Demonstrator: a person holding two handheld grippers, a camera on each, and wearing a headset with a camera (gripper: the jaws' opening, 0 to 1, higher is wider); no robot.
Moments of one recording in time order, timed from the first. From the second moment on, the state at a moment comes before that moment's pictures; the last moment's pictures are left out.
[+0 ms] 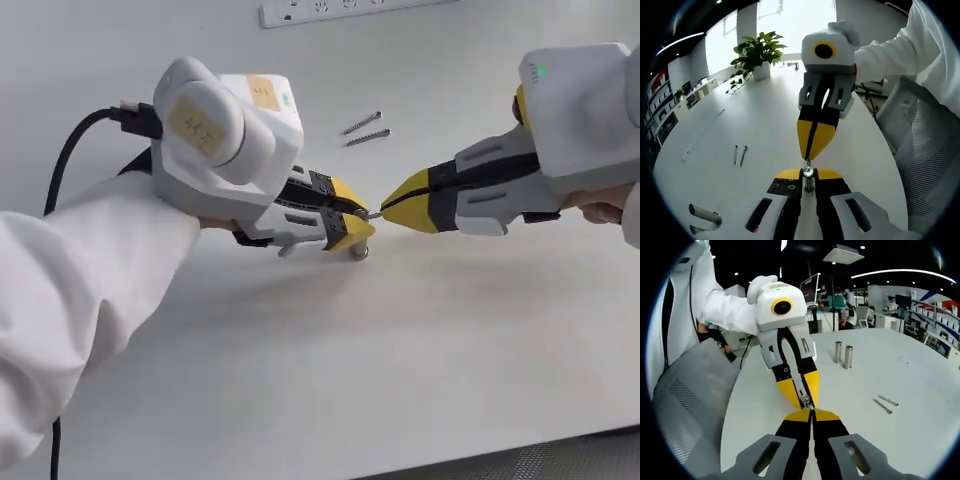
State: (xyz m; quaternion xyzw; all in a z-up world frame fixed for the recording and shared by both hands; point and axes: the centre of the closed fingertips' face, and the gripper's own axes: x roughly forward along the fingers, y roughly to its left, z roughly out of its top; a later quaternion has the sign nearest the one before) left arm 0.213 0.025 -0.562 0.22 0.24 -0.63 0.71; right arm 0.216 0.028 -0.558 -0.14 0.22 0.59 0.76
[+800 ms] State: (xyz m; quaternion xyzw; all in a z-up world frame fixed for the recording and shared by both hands) left arm 0.214 0.024 -0.562 0.22 0.24 -0.62 0.71; right arm 0.189 0.022 -0.541 -0.09 0.22 0.58 0.78
